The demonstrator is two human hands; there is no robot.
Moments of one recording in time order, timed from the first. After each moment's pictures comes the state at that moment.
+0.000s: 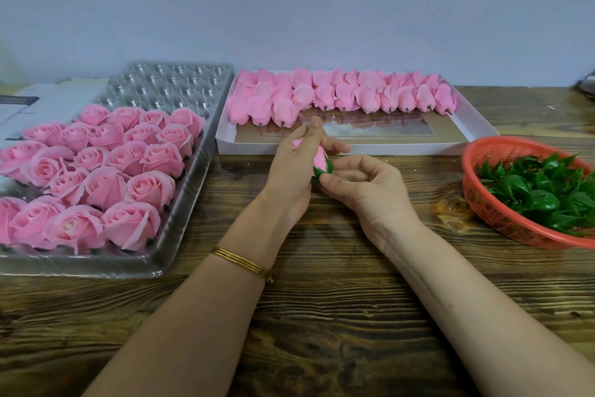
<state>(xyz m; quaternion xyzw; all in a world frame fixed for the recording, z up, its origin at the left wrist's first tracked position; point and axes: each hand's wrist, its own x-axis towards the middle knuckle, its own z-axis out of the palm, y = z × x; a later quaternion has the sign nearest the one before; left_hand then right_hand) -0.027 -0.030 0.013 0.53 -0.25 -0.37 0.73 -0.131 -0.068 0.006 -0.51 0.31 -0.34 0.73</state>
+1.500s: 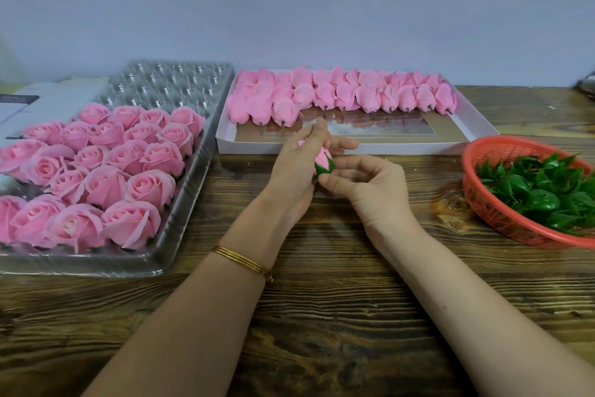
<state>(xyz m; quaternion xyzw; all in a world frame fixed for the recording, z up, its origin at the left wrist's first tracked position) -0.028 -0.028 0.017 0.50 -0.26 -0.40 0.72 -0.131 -0.067 0.007 -0.58 0.31 -0.35 0.66</state>
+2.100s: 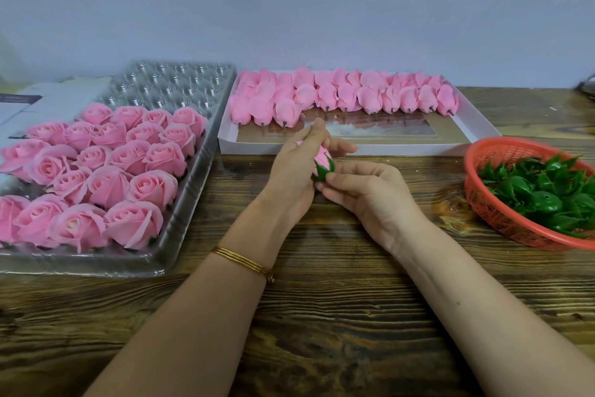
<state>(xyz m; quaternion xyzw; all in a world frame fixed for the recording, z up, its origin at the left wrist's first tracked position) -0.024 -0.029 0.014 0.48 -0.24 -0.42 0.73 -0.133 -0.072 0.011 -0.46 0.29 -0.28 0.79</state>
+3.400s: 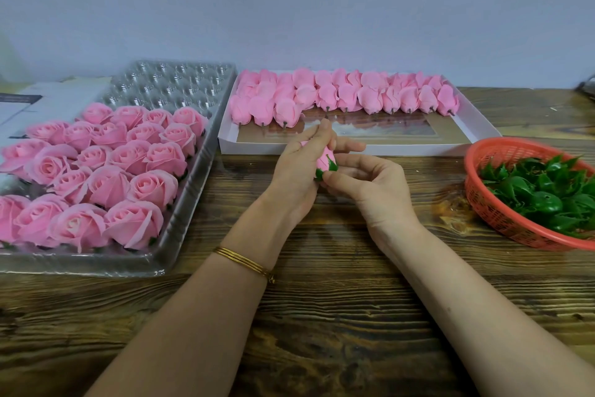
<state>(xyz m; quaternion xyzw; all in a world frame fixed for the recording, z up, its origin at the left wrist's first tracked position) -0.025 -0.026 0.013 0.47 -0.29 -0.43 0.72 -0.131 -0.065 0.011 -0.58 0.31 -0.34 0.67</state>
